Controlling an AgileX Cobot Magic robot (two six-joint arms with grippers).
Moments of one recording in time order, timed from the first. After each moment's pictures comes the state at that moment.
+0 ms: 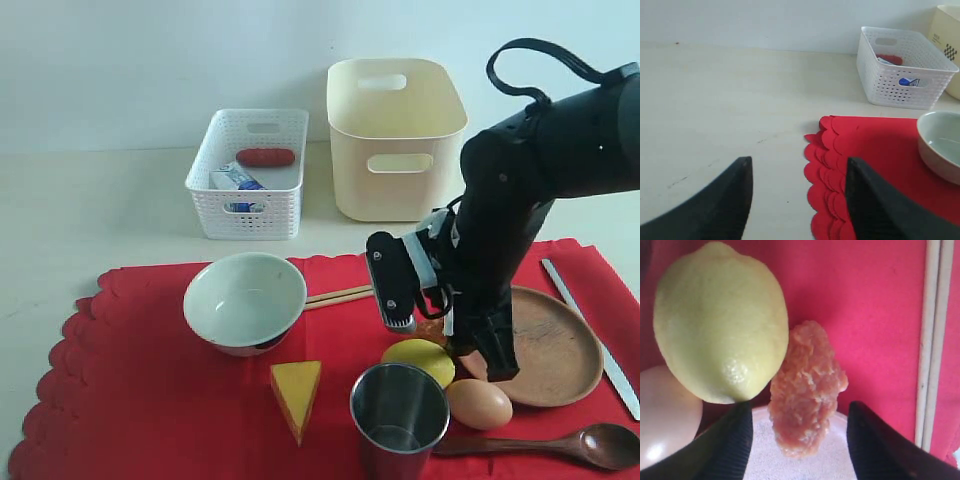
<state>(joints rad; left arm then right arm) -0.06 0.01 0.00 0.02 0.37 -0.11 0.51 1.83 -1.04 -0.11 0.72 -1.08</state>
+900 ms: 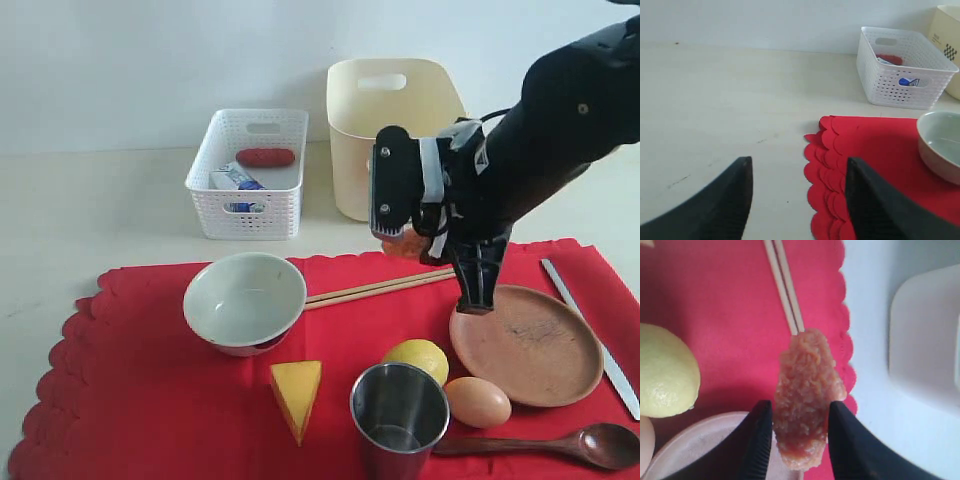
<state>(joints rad) -0.06 0.01 0.00 0.02 0.37 -0.11 0.51 1.62 -1.04 -0.09 0.61 -0.92</state>
